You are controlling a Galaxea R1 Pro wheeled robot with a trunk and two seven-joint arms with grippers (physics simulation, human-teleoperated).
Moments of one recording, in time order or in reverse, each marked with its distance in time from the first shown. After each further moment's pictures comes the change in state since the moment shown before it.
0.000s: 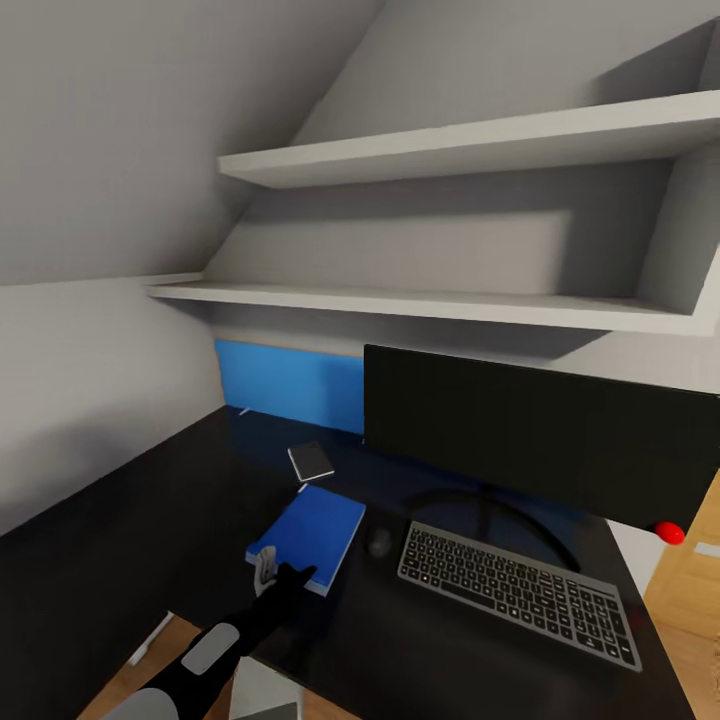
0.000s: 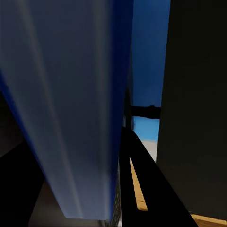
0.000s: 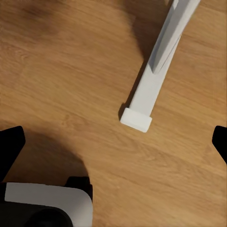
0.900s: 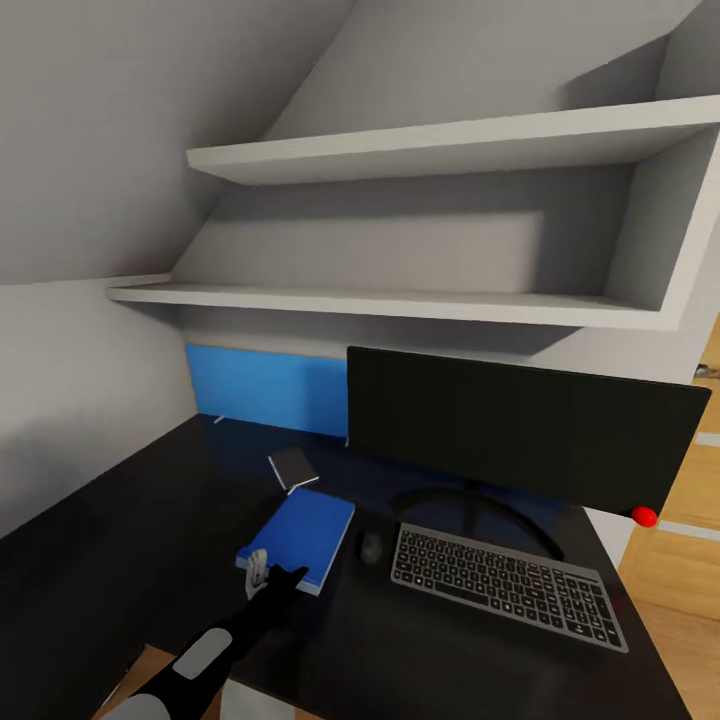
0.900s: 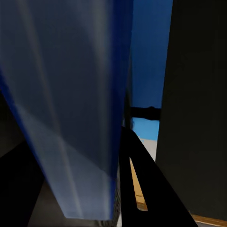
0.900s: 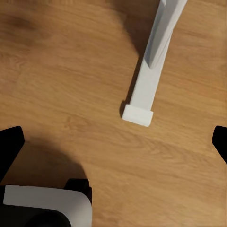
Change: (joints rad) left arm 0.012 0.016 -0.001 0.000 0.050 -0.020 -0.004; right arm 0.000 0.000 -0.006 0.000 -0.003 -0.008 -0.002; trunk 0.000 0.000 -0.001
